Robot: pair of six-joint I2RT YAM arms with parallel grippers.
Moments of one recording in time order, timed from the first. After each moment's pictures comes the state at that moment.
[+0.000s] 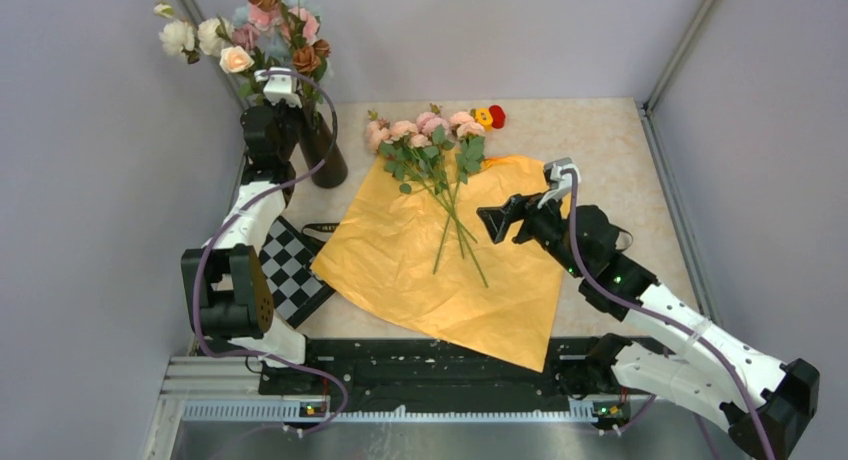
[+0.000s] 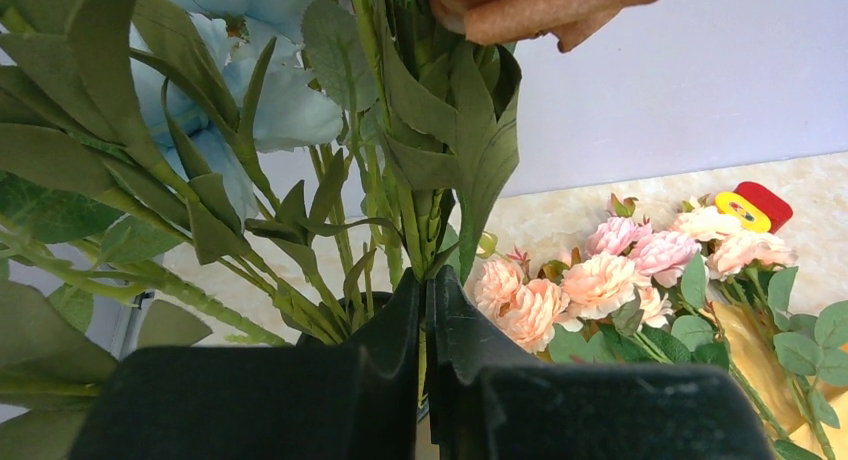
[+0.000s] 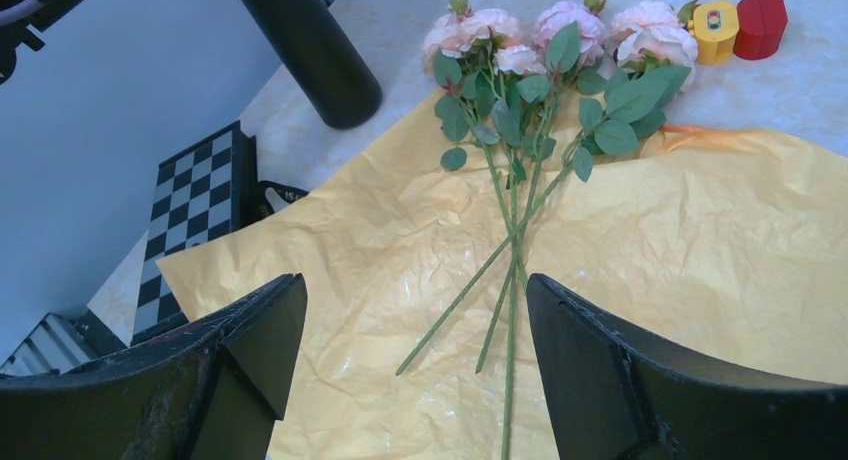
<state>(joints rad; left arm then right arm) 0.05 1.55 1.15 0.45 0.25 -0.03 0.75 0.82 0.70 0.02 0.15 0.37</state>
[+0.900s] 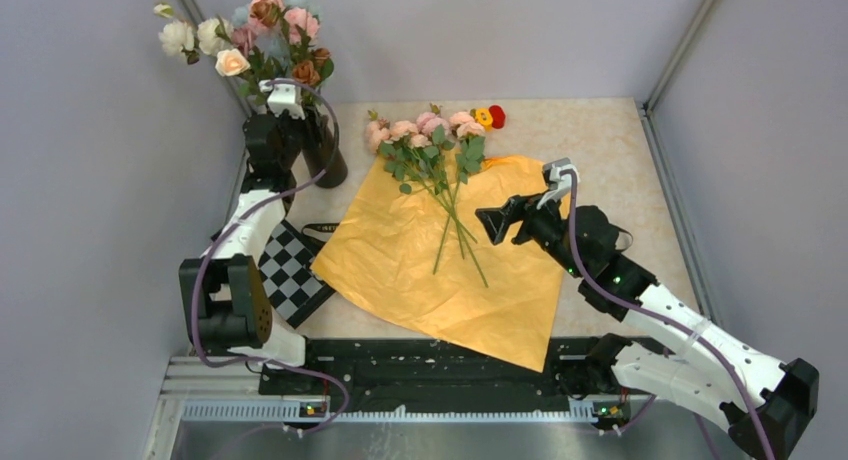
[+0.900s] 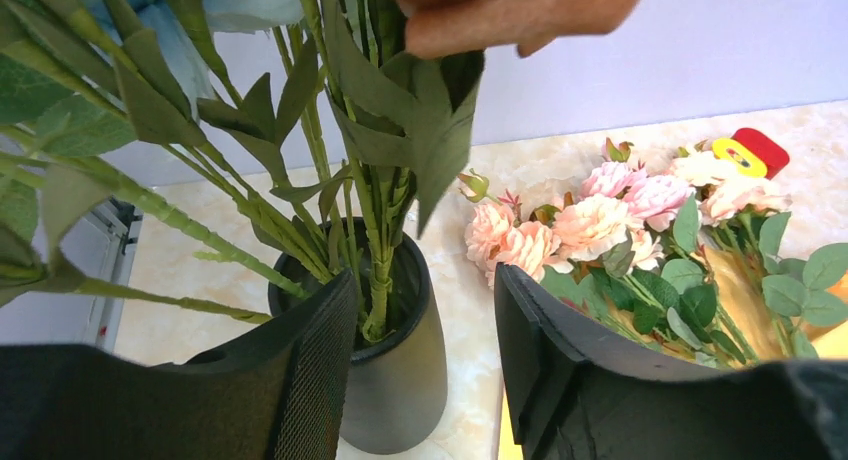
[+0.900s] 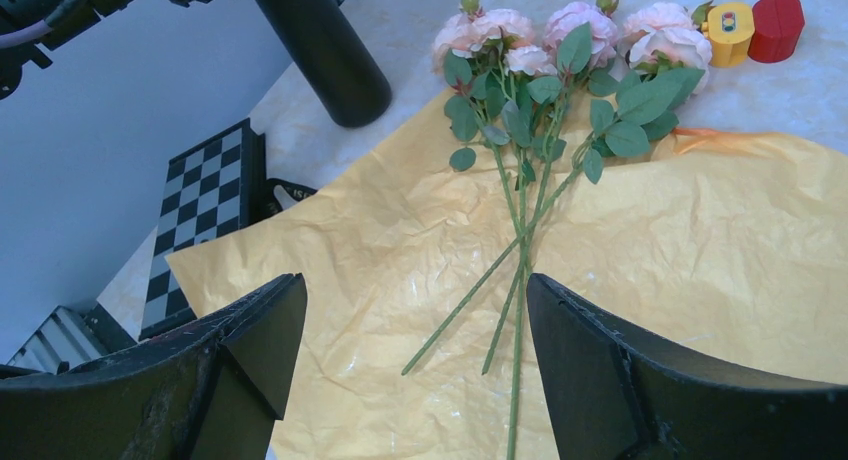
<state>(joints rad) 0.05 1.51 1.09 0.37 0.25 -0.01 0.75 0.82 0.69 0.04 0.13 0.37</state>
